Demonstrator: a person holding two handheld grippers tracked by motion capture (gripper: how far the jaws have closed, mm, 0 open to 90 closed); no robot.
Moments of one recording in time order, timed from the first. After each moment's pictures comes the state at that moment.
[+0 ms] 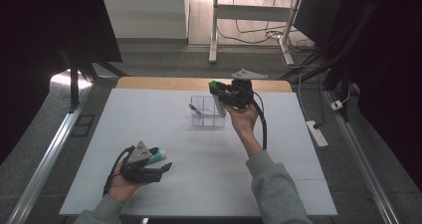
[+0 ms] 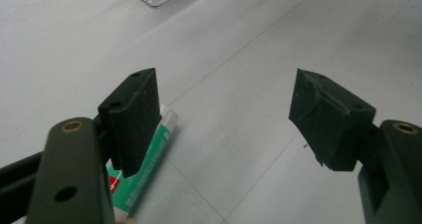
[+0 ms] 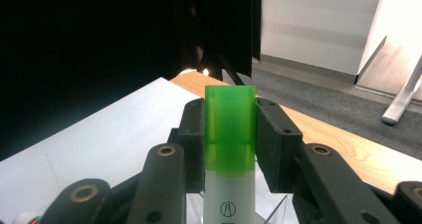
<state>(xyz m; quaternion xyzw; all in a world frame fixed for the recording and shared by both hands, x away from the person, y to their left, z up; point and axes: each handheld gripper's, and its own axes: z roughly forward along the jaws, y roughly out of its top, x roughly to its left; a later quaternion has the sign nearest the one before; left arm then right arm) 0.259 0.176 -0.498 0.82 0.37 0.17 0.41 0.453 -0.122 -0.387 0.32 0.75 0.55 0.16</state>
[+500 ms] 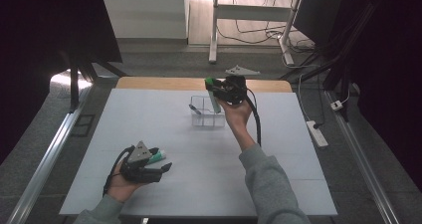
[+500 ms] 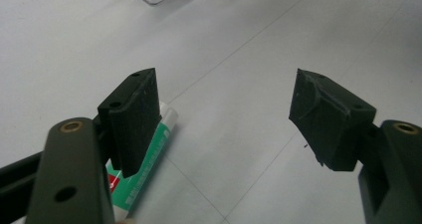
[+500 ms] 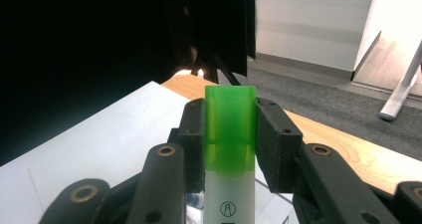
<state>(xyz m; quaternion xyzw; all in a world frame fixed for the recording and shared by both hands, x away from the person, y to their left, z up) 0.259 0.177 -0.498 0.82 0.37 0.17 0.41 0.472 -0.106 -0.393 0.33 0.75 0.55 0.17</state>
